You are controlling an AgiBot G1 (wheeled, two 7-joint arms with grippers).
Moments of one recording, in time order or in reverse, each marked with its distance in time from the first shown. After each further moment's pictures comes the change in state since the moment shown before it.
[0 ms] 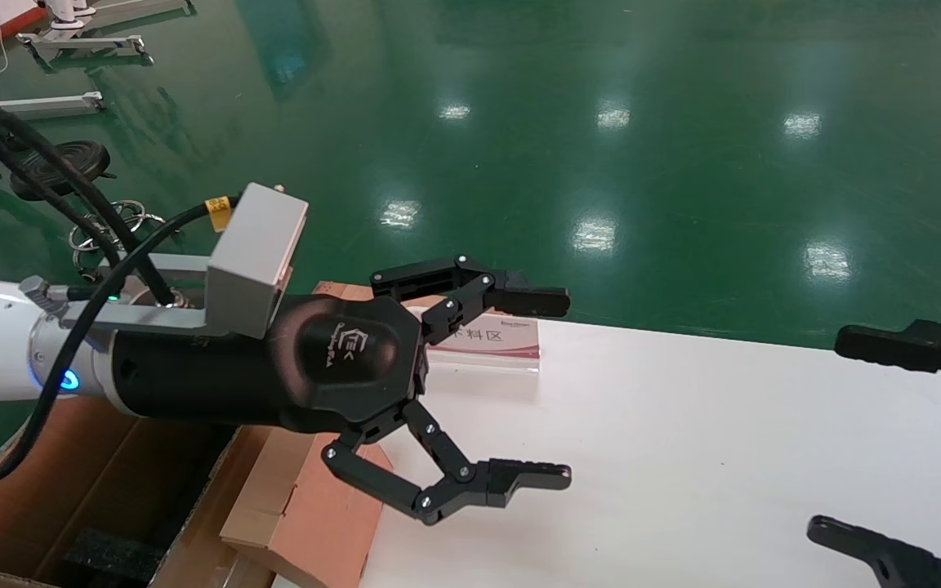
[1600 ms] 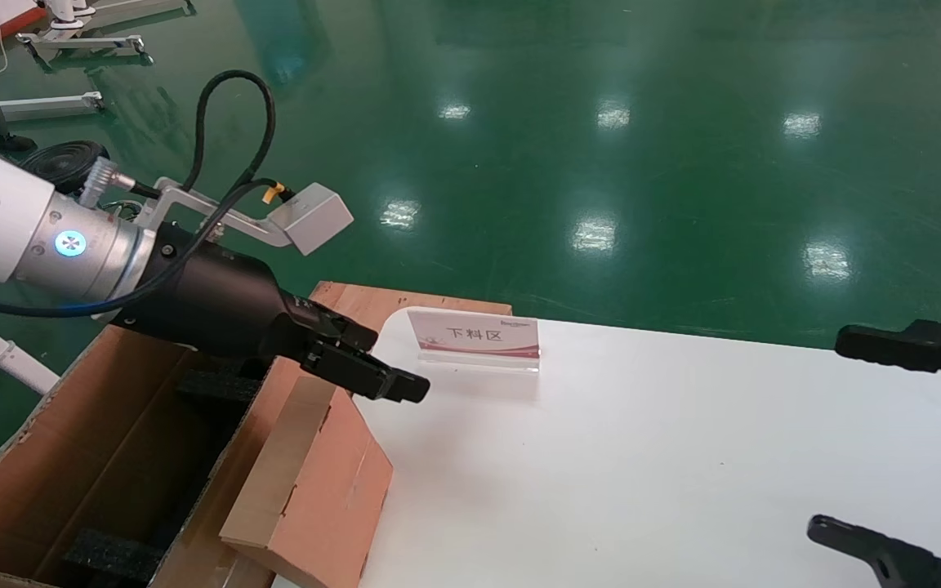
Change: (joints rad) left arm -0.635 -0.085 0.509 -0.070 0.662 0.088 -1.138; right arm 0.001 0.001 -0.003 -0.001 0.002 0.001 -0.002
